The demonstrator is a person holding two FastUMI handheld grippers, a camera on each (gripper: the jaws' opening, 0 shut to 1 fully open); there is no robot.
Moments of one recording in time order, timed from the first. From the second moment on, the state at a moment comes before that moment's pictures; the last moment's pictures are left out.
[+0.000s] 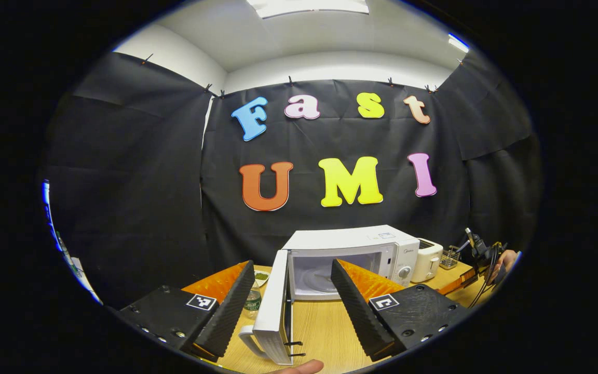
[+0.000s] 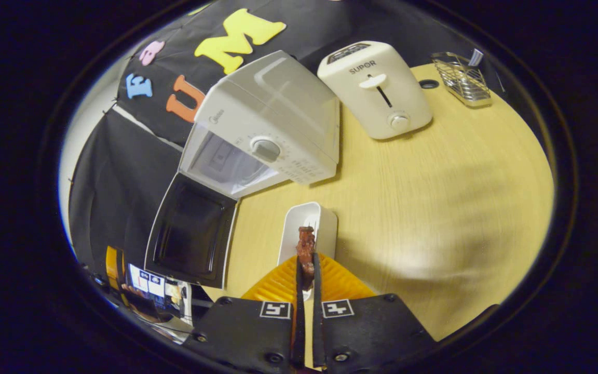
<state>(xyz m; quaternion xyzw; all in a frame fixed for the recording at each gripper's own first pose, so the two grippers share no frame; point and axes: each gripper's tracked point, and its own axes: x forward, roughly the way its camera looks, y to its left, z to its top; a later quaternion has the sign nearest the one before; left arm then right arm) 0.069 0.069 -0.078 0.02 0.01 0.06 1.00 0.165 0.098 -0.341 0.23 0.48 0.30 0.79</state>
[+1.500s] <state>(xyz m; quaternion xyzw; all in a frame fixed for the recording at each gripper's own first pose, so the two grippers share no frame) 0.048 0.121 -0.101 -0.03 0.02 0.05 1.00 0.199 0.317 -0.250 -0.02 0.18 0.21 0.96</state>
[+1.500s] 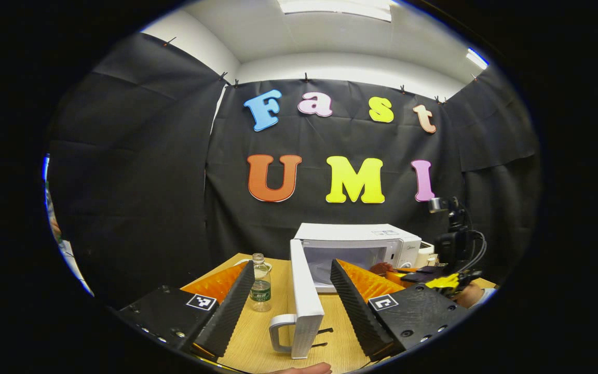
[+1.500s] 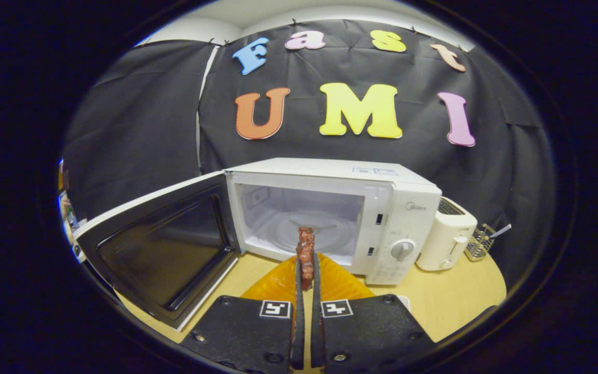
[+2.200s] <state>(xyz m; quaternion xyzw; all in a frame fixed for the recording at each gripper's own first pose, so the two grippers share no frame) 0.055 0.130 -0.106 0.00 0.03 0.05 1.00 0.344 0.398 -0.284 0.10 0.20 0.15 0.96</state>
